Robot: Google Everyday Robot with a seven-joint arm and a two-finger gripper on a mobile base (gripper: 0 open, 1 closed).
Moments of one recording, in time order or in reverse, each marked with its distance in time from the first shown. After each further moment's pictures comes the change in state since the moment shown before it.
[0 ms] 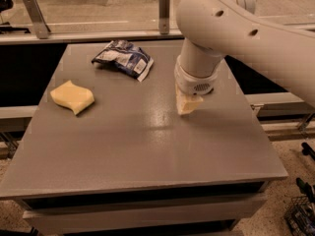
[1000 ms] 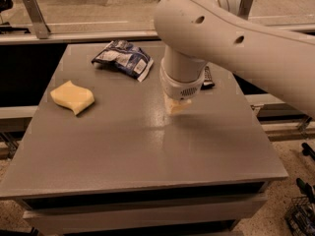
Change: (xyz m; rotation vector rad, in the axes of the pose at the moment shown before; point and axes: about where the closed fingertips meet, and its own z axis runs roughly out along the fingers) arm -0.035 0.005 -0.013 0.057 0.042 -0.073
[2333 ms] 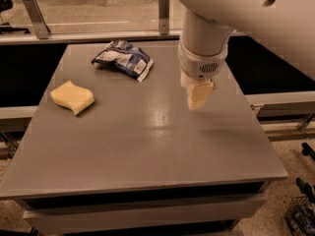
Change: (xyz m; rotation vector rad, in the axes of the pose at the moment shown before) arm 0.039 -0.001 -0.054 -0.029 0.062 0.099
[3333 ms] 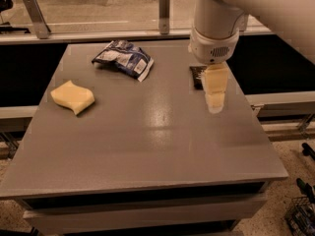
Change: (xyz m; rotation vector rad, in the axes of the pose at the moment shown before) arm 0.038 -0.018 -0.007 -0.038 0.040 0.059
